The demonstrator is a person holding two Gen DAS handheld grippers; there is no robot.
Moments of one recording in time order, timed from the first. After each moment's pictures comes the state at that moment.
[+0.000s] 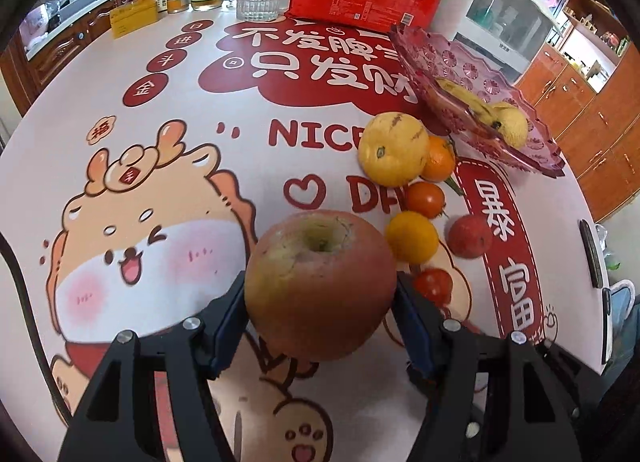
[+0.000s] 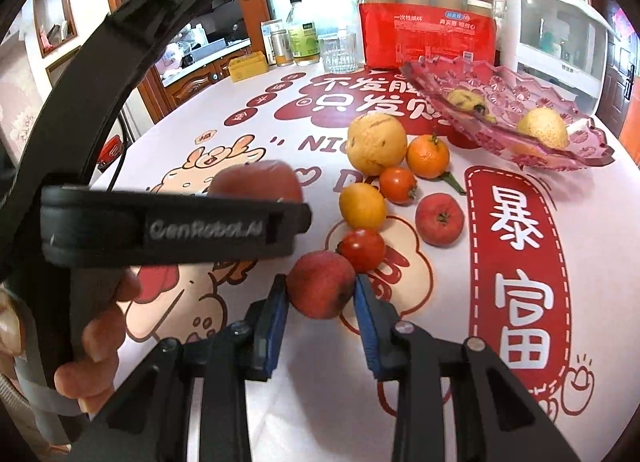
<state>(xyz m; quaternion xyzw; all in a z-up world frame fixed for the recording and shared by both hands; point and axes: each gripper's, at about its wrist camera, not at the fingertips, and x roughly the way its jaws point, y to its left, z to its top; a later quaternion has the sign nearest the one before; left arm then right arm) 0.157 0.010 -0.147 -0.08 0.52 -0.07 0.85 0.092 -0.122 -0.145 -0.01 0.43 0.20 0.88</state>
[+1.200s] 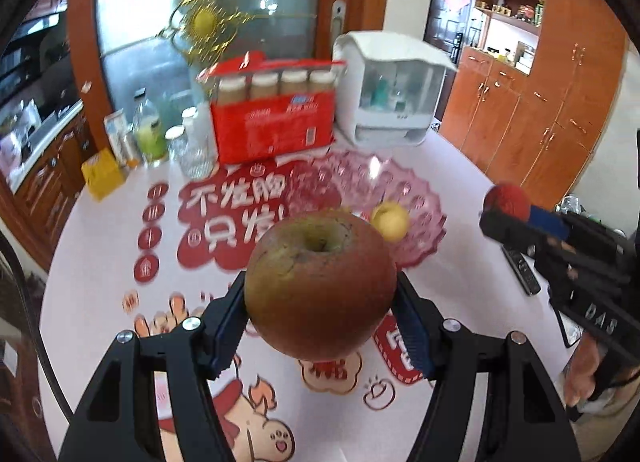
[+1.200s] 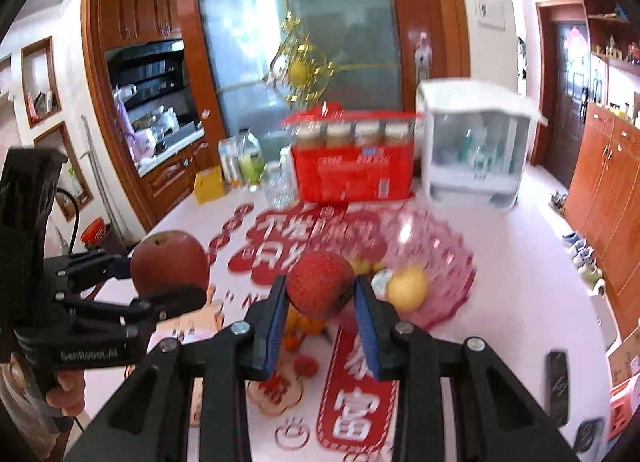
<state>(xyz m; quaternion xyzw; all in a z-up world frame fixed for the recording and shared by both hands) 0.146 -0.047 0.056 0.03 0.40 -0.16 0.90 0.125 -0.235 0.059 0.02 0.32 0.14 0.94</state>
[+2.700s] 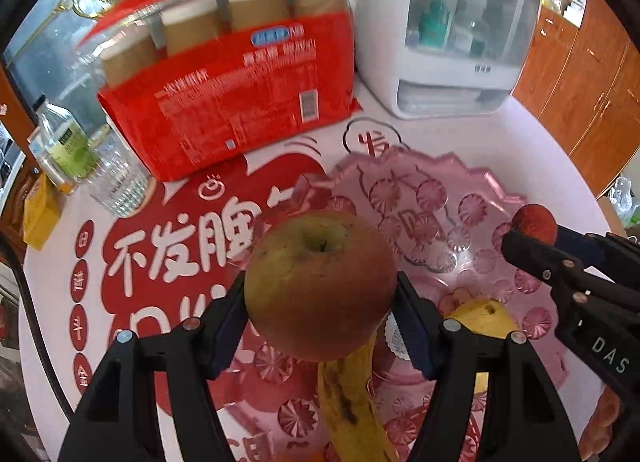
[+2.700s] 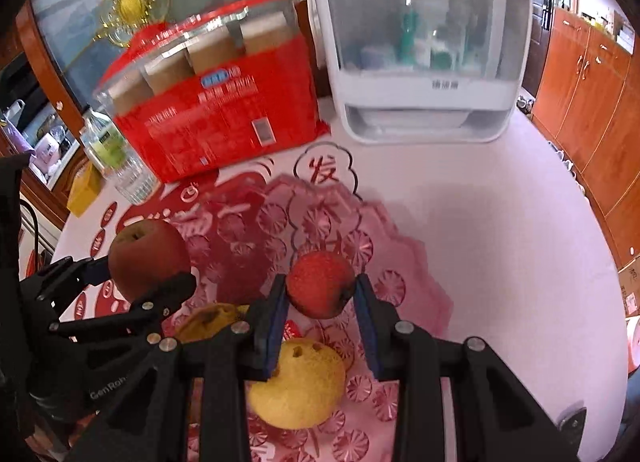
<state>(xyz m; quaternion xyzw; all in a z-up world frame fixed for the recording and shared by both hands) 0.411 -0.159 -0.089 0.08 0.49 -0.11 0.86 0.371 -0.313 -0.087 0.08 0.49 0.03 0.87</state>
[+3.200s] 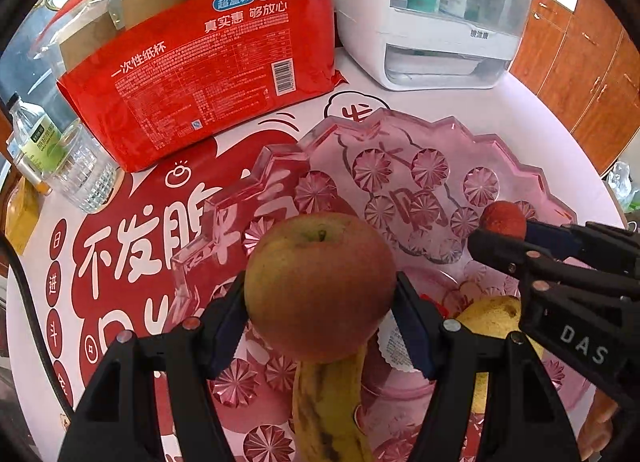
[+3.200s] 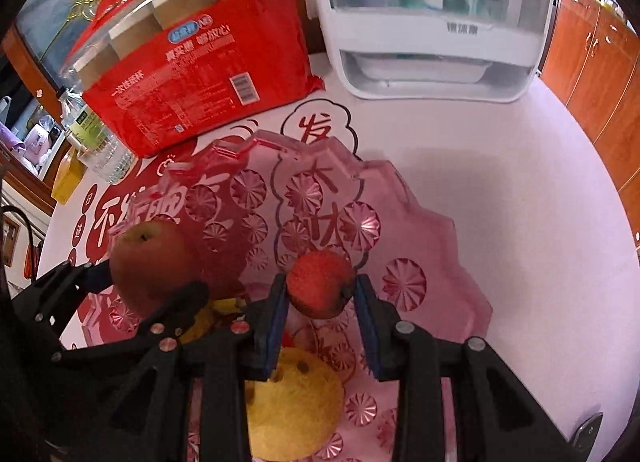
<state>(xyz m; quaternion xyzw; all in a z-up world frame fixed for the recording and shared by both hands) 0.420 -0.175 -0.122 0.09 0.51 -0.13 0.85 0.398 -0.314 -0.130 0.09 0.54 0.03 0.84</state>
